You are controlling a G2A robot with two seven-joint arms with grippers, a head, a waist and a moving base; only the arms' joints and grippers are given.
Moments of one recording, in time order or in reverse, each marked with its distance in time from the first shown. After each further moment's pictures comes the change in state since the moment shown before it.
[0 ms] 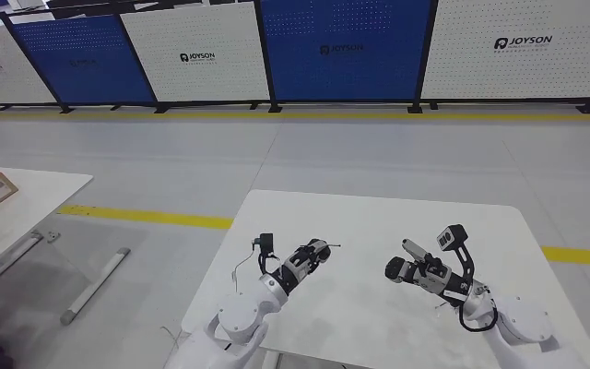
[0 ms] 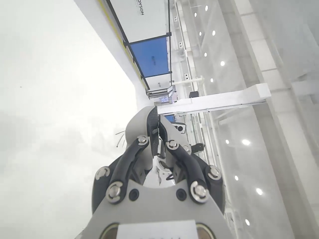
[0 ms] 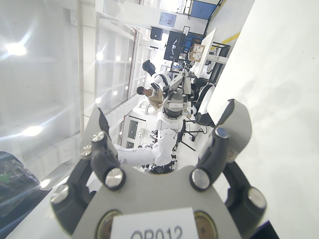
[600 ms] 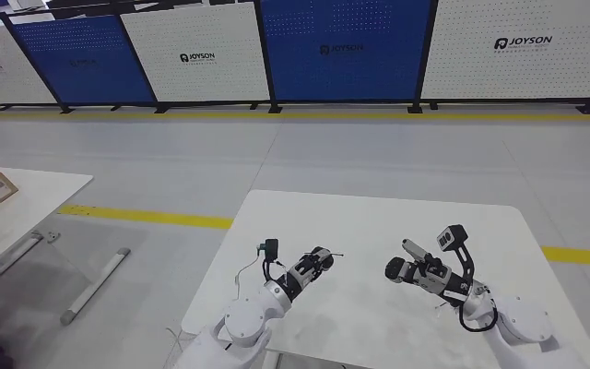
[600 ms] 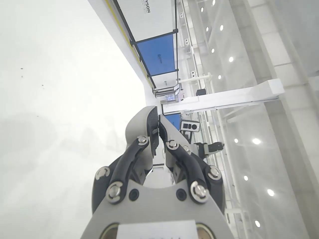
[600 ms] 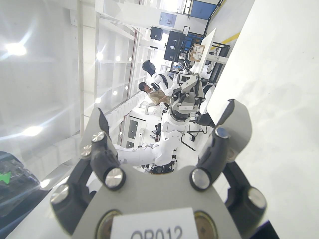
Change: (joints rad) left arm 0.002 -0.001 0.048 0.048 0.085 -0.043 -0.024; right arm 0.000 0.000 0.000 0.000 0.000 0.000 0.000
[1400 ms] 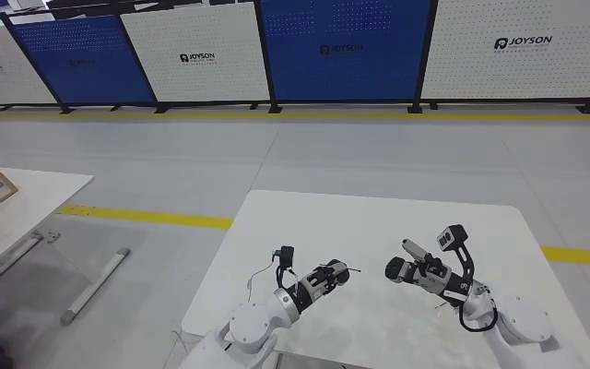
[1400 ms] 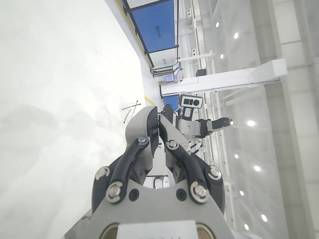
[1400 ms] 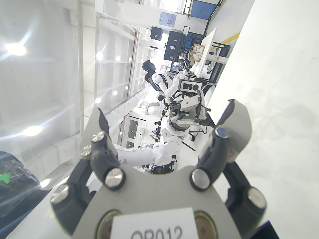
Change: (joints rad) left arm 0.005 0.000 0.028 -0.029 -0.071 0.010 -0.082; right arm 0.000 0.000 0.000 0.000 0.000 0.000 0.000
